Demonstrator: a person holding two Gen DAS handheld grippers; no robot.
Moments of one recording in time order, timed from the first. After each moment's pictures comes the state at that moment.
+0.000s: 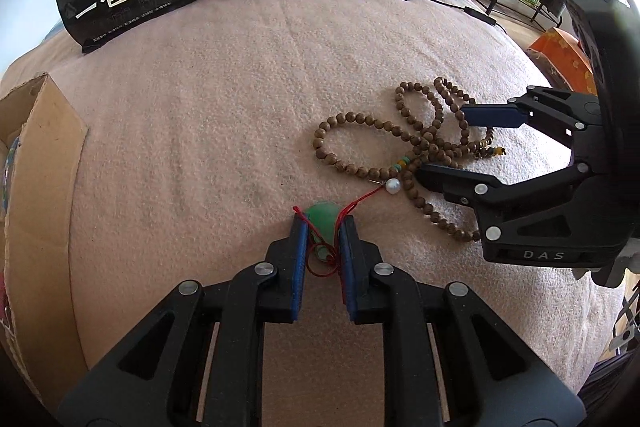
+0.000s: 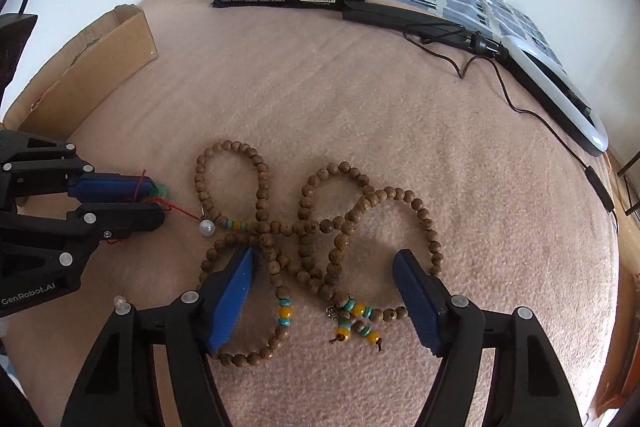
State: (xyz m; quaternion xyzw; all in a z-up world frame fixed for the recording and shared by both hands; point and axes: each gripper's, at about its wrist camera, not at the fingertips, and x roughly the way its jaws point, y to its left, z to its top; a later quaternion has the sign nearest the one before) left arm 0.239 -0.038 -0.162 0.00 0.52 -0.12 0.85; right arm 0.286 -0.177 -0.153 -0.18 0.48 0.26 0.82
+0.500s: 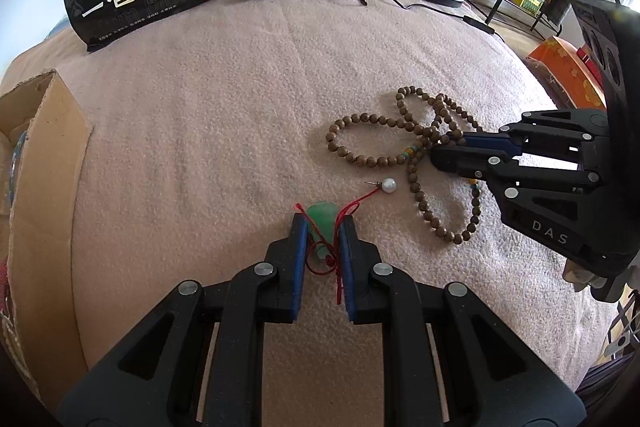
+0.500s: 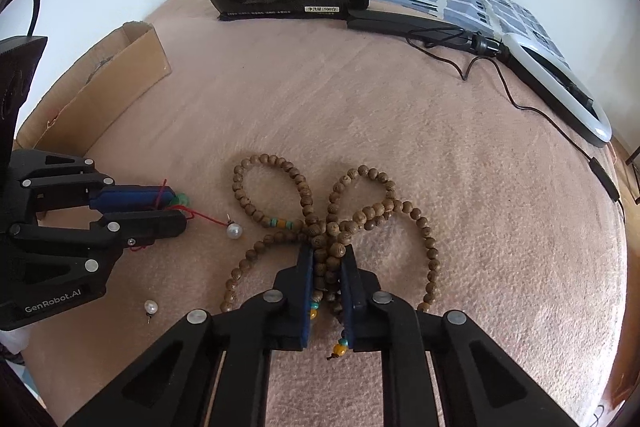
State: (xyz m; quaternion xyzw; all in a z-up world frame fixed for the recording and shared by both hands) left arm 0.235 -0.035 -0.155 -0.01 0.51 -0.12 0.85; right arm 0.279 -0.179 -0.140 -0.15 0.48 0.26 0.82
